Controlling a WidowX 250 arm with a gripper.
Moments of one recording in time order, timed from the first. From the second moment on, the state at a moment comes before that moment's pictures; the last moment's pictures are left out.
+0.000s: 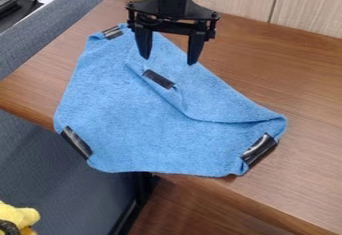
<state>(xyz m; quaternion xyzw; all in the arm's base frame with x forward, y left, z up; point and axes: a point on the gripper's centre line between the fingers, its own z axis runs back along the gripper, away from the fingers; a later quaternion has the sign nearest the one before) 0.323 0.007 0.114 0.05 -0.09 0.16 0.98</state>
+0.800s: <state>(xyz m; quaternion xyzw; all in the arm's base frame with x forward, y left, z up) 0.314 -0.079 0.110 0.05 -0.09 0.06 0.99</state>
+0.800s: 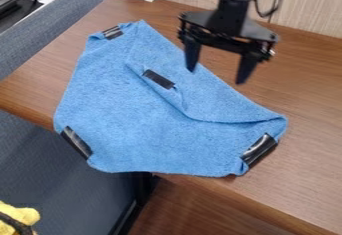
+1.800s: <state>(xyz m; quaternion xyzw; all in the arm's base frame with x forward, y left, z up) 0.271 -0.143 0.059 0.04 -0.07 -0.06 1.00</state>
